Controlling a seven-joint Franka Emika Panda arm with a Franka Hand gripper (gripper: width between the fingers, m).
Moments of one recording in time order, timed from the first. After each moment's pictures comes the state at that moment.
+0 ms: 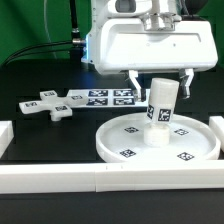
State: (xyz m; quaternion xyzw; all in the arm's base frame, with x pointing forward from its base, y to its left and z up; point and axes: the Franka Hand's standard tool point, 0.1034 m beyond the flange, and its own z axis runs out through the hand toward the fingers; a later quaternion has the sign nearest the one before) arm 0.552 0.045 0.076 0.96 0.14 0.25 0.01
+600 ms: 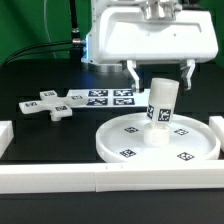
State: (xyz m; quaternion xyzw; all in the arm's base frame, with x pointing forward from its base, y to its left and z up) arm 0.563 0.043 0.108 0.96 0.16 0.24 0.01
